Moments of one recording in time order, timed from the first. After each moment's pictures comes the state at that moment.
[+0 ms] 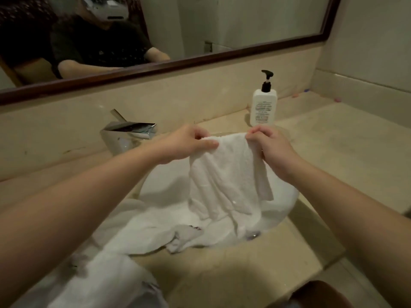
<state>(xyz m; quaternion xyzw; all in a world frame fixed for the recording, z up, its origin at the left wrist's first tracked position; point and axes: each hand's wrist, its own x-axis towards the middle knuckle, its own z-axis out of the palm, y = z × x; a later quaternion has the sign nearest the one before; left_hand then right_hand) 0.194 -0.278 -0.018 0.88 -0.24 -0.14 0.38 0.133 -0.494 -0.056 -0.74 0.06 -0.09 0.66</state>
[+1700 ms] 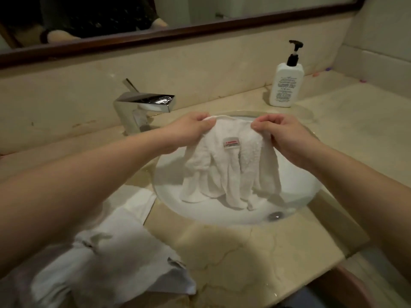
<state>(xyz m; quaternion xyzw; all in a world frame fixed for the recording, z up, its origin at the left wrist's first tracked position) 0.198 -0.239 -0.056 0.86 -0.18 -0.15 0.46 0.140 -0.468 -0.075 -0.73 0.05 -0.03 0.68</state>
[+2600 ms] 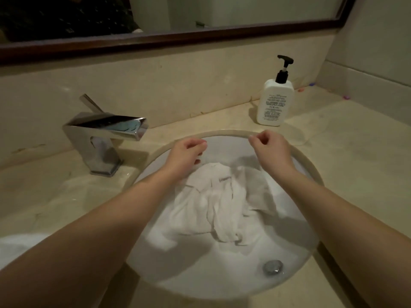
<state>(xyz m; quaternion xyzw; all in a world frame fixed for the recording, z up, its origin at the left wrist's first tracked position) 0.280 -0.288 -0.147 0.75 -0.04 -0.10 0.65 0.222 -0.495 -0.124 -0.86 0.18 -0.19 0.43</state>
